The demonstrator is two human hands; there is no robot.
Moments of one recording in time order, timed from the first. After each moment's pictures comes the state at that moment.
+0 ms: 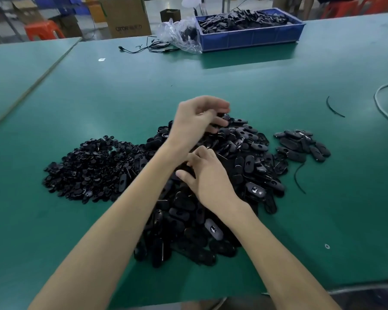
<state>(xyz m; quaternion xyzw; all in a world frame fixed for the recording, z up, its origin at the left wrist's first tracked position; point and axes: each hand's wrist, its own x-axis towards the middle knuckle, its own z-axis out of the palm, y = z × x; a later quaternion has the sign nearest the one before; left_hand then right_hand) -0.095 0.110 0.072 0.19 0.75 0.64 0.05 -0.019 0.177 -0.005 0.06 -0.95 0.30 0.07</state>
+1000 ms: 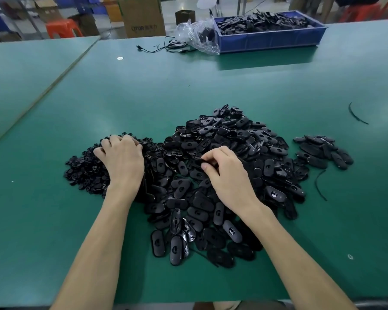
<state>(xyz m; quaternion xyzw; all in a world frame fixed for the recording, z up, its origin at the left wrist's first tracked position) -0.106 -0.040 0.004 -0.11 0.98 0.10 -0.15 -0.019 0.177 -0.006 0.02 -0.91 0.40 0.12</state>
